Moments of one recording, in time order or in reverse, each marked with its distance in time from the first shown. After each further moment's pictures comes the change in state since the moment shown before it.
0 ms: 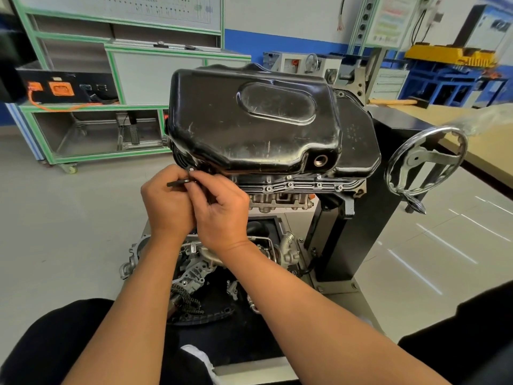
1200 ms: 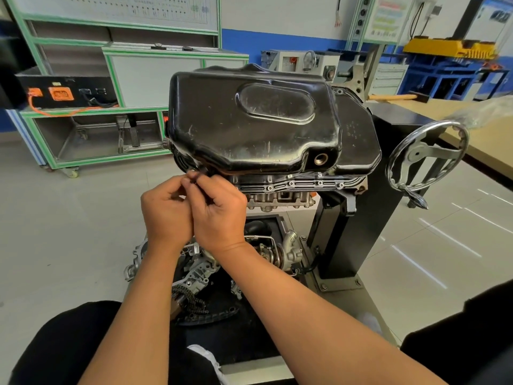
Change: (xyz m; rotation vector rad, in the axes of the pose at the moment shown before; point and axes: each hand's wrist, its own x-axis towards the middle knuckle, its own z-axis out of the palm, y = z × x) left_hand -0.007 0.003 -0.011 -0.002 -0.092 -0.027; right_hand -0.001 -0.003 0.009 0.025 0.034 0.034
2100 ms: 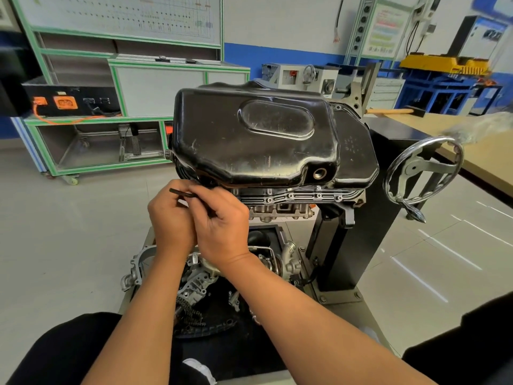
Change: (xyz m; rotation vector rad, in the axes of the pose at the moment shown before) left_hand 0.005 0.003 0.011 -0.004 0.078 0.001; right_hand 0.002 0.001 -0.006 -0.036 -0.049 -0.019
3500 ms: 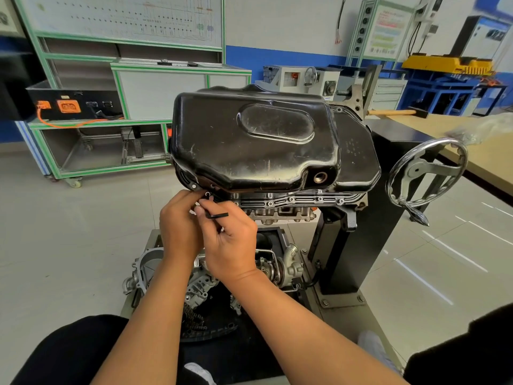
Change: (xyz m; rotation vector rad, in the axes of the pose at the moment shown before) left_hand -0.004 -0.023 0.008 0.284 -0.141 0.049; right_hand -0.016 0.013 -0.010 0.014 0.030 -0.028
